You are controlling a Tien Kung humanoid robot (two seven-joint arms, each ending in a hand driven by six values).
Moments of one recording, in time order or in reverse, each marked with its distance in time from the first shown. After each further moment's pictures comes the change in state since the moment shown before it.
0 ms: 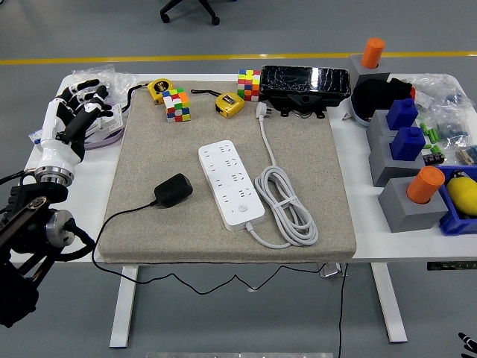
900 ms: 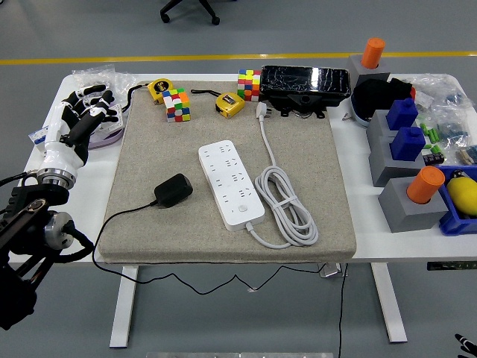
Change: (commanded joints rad) left arm 0.013 0.002 -0.006 -0.027 0.027 -0.015 0.060; right arm -0.003 0.007 -0.001 0.001 -0.002 0.002 -0.003
